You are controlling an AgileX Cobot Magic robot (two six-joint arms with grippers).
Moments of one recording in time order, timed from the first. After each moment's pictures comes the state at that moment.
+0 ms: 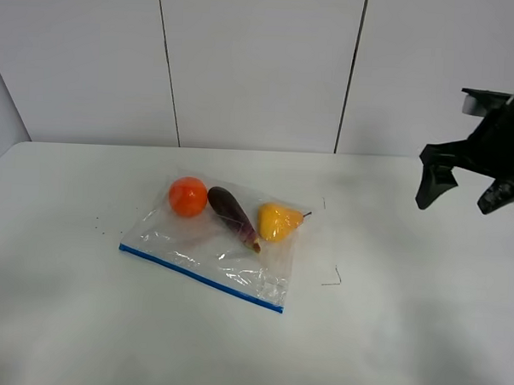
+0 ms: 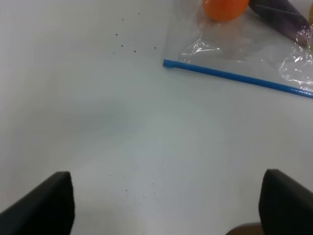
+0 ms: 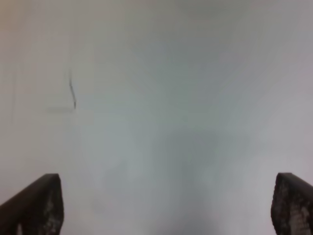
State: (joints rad) left arm 0.00 -0.01 -0.50 -0.04 1.05 0.07; right arm 0.03 1.56 -1.26 0.14 1.21 -0.09
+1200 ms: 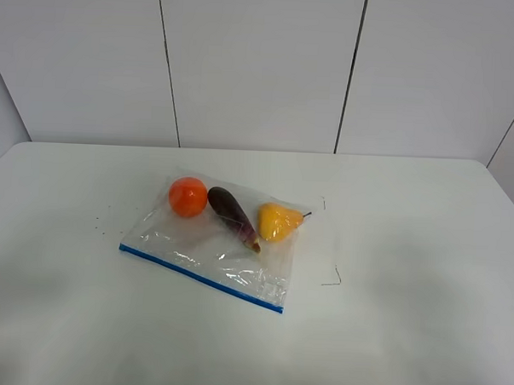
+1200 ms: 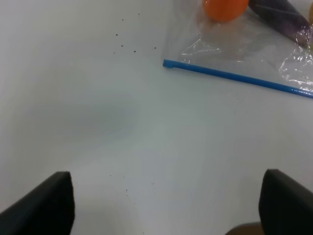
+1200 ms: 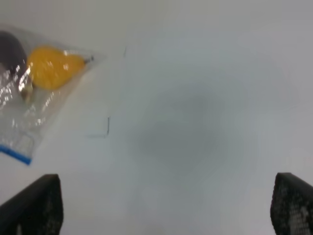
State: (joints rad) left arm 0.00 -0.01 -0.50 -0.04 1.05 0.07; right arm 0.03 0.02 -0.51 0.13 1.04 -0.09
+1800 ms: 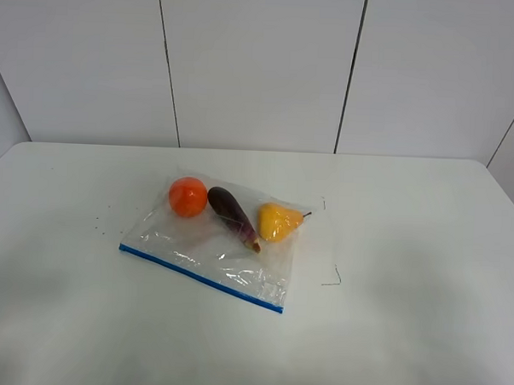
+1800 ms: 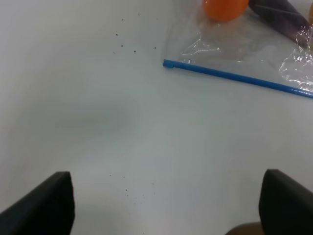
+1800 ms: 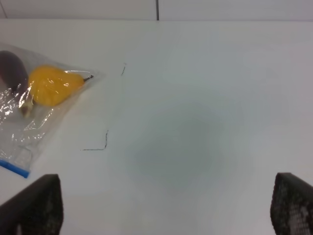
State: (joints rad) left arm 0.00 -0.01 -0.50 -0.04 1.05 0.07; right arm 0.03 0.00 -0.50 0.11 1.04 -0.09
